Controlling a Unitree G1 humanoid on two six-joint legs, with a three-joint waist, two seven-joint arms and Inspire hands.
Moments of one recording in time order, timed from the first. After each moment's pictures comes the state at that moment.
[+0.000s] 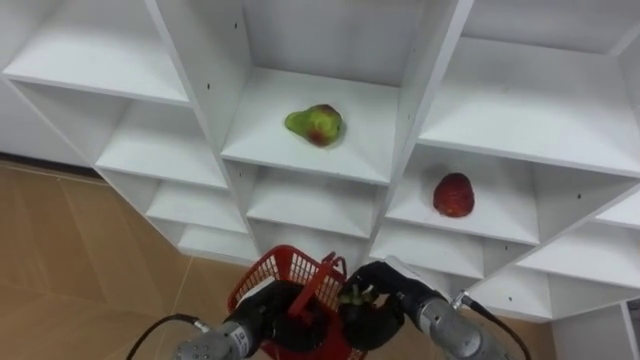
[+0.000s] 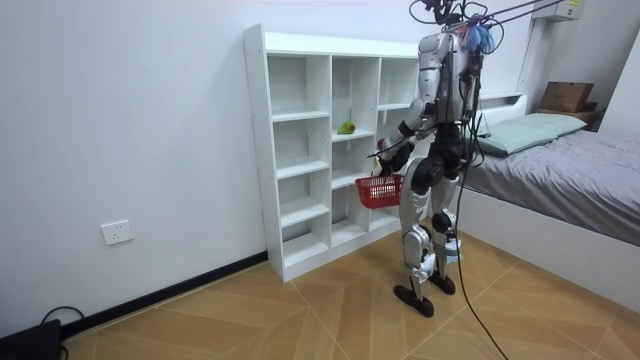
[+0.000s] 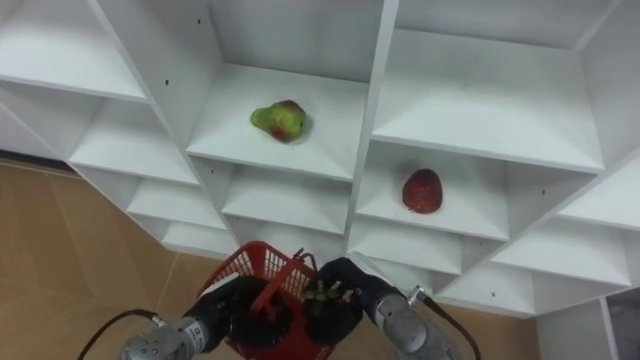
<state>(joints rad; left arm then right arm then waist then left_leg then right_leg) -0.04 0.18 -0.32 0.73 0.00 -0.07 -0.30 -0.12 -0.23 0.46 0.72 -0.31 -0.07 0.12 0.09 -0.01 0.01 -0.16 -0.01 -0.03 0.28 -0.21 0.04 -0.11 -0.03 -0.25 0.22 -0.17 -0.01</state>
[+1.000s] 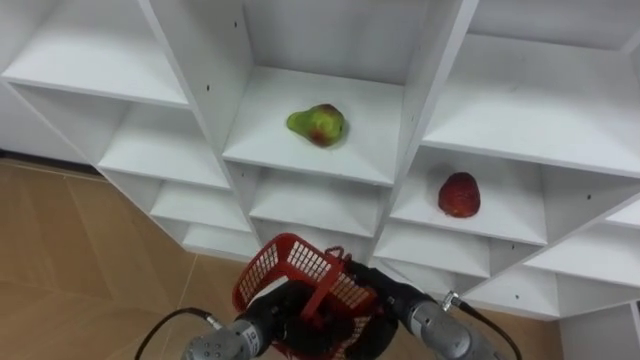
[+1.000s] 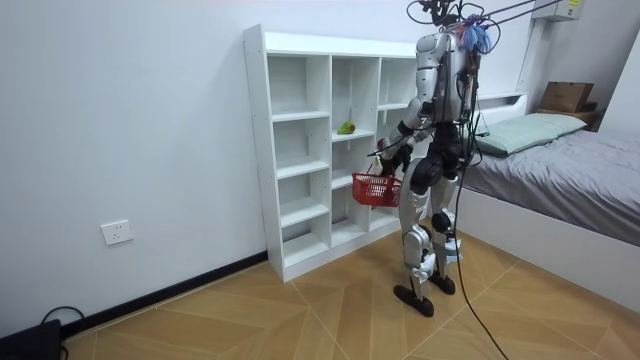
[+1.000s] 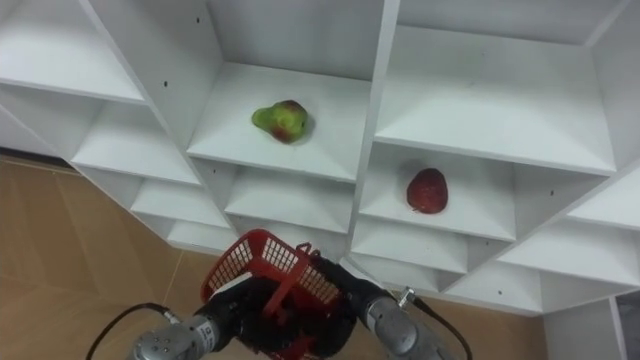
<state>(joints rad) -0.05 0.18 -0.39 0.72 0.01 -0.07 -0.29 -0.13 -0.21 0.49 0.74 -0.31 -0.06 0.13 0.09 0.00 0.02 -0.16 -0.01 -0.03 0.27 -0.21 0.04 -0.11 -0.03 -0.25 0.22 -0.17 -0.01</state>
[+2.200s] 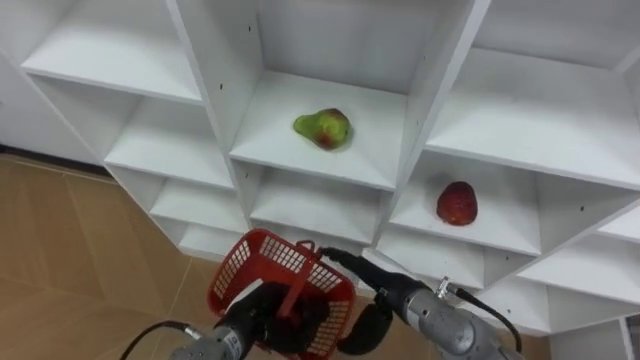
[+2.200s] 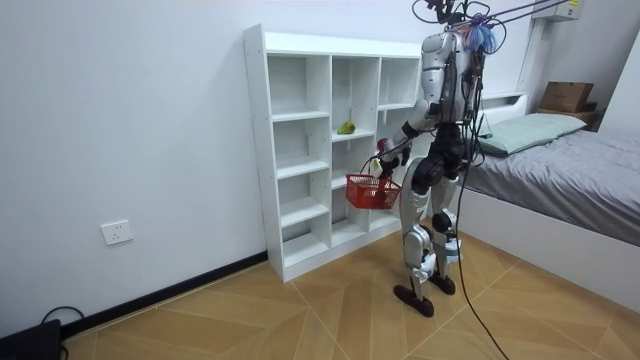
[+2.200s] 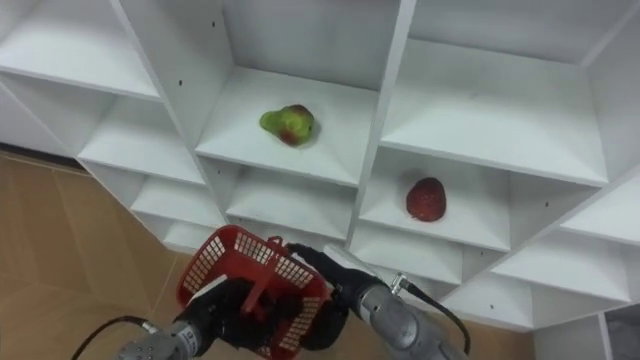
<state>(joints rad) 0.00 0.19 -0.27 0.75 0.01 -0.07 -0.23 -0.07 -0.27 0.50 0.45 -0.38 -0.03 0.25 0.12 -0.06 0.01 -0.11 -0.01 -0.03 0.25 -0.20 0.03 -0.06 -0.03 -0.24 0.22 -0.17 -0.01</state>
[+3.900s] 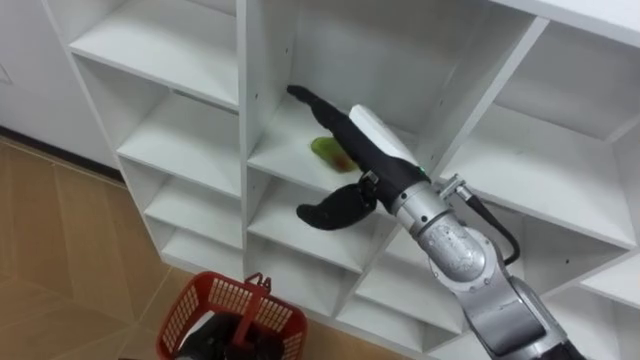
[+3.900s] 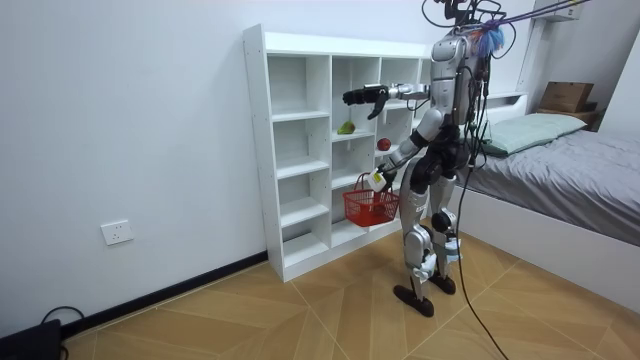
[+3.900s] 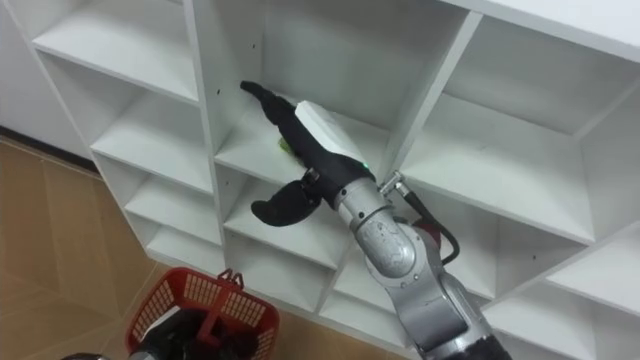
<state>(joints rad) 0.06 0.20 -0.14 0.80 0.12 -0.01 -0.17 -0.19 -0.27 0.40 -0.01 -0.35 -0.02 0.07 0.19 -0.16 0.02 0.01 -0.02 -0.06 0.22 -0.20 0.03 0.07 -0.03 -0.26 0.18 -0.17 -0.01</state>
